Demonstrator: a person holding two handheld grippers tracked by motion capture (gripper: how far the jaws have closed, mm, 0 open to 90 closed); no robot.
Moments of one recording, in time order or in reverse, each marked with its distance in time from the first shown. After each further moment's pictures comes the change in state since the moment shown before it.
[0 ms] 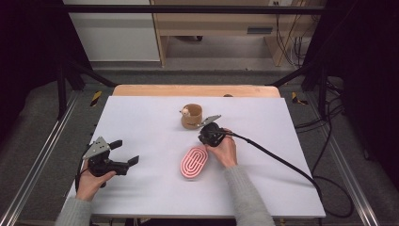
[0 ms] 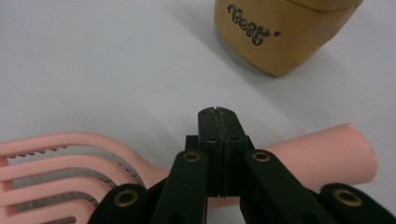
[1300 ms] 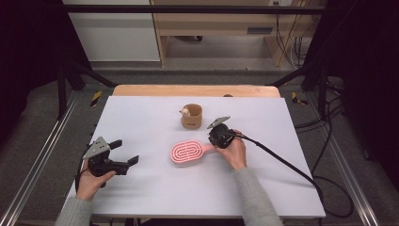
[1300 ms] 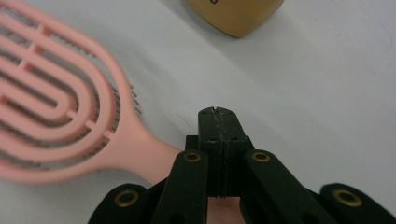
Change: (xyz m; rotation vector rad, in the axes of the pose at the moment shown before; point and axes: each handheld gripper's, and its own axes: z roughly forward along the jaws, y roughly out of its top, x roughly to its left) left arm 0.000 0.000 0.000 0.002 0.008 0.001; right arm -0.013 -0.019 -0.020 0.043 -0.064 0.005
